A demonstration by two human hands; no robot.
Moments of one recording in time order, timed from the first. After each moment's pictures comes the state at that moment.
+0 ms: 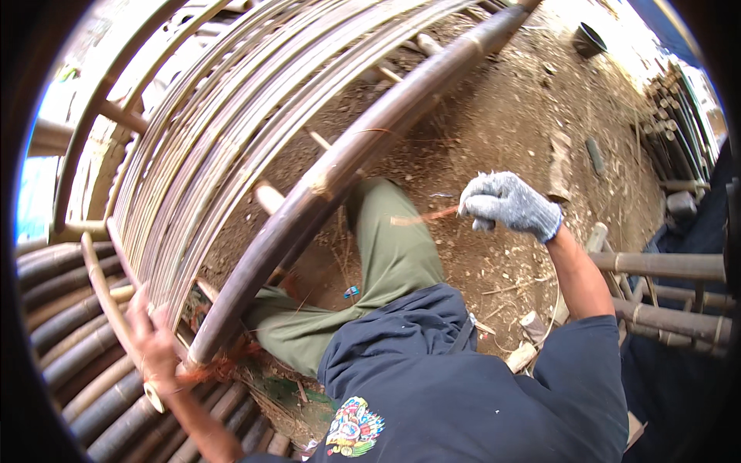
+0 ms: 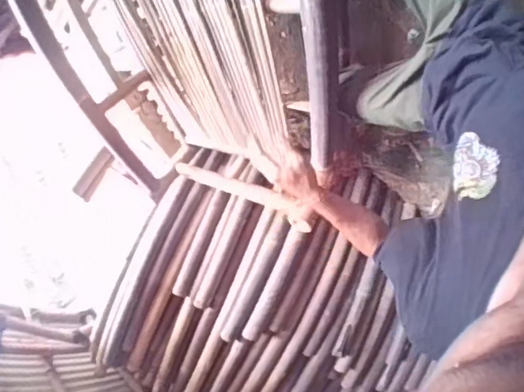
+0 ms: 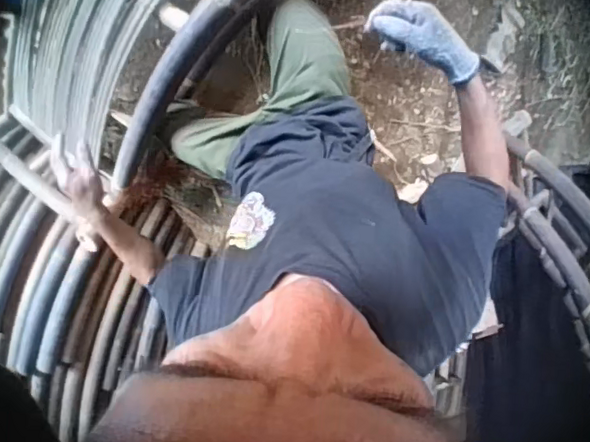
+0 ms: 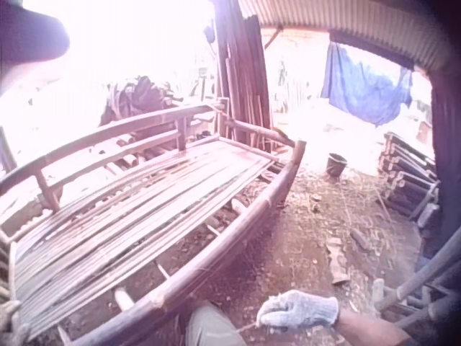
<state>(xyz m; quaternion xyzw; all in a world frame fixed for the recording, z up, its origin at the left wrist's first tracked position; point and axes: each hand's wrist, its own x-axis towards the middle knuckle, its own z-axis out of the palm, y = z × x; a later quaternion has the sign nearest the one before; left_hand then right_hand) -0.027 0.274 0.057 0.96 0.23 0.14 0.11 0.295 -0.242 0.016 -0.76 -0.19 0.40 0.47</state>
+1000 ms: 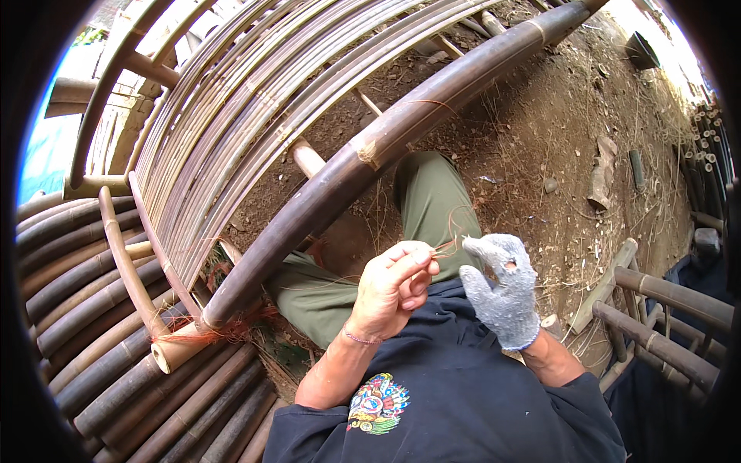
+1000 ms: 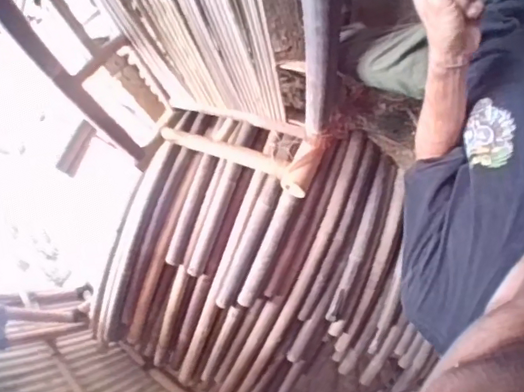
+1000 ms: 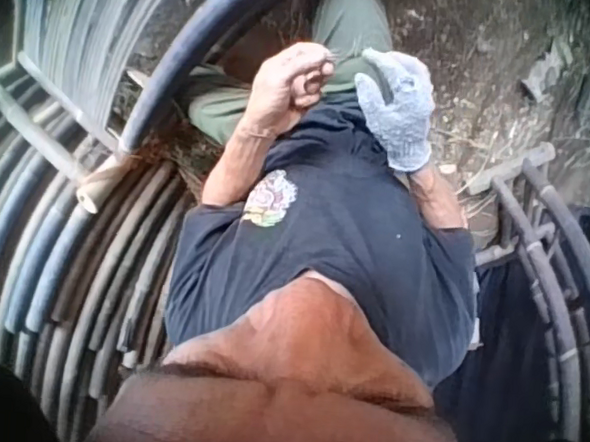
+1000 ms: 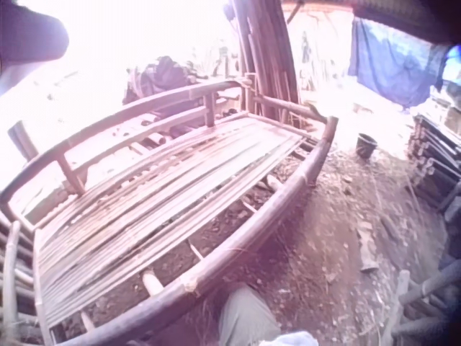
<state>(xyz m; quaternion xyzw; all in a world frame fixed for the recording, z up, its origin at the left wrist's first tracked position) 0.097 0.008 -0.010 0.25 0.28 -0.15 0.91 0.154 -0.184 -0.009 -0.87 -0.25 -0.01 0.42</state>
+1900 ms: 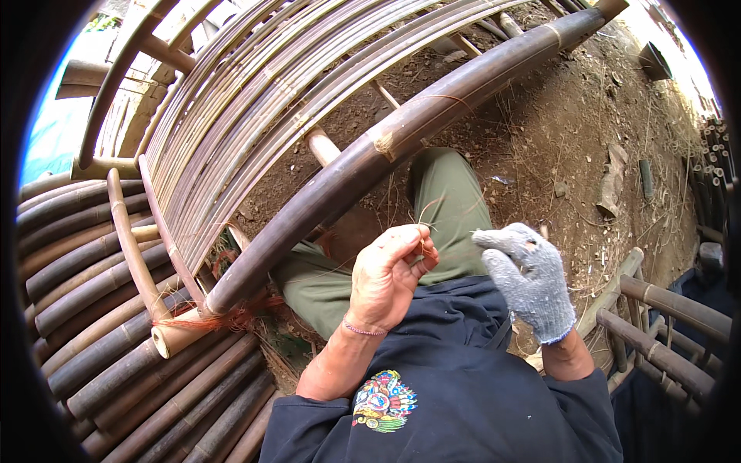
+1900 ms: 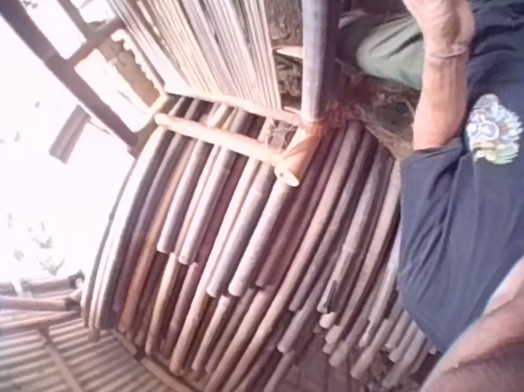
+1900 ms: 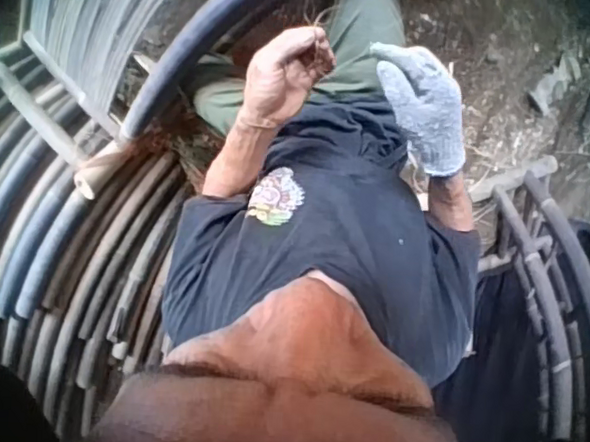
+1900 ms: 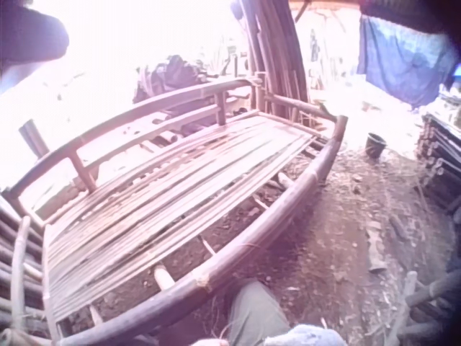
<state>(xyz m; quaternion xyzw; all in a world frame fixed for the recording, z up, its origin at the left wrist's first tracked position) 0.090 0.013 -0.016 0.25 0.29 -0.02 0.92 0.181 -0.185 0.024 -0.82 -0.30 0.15 0.47</state>
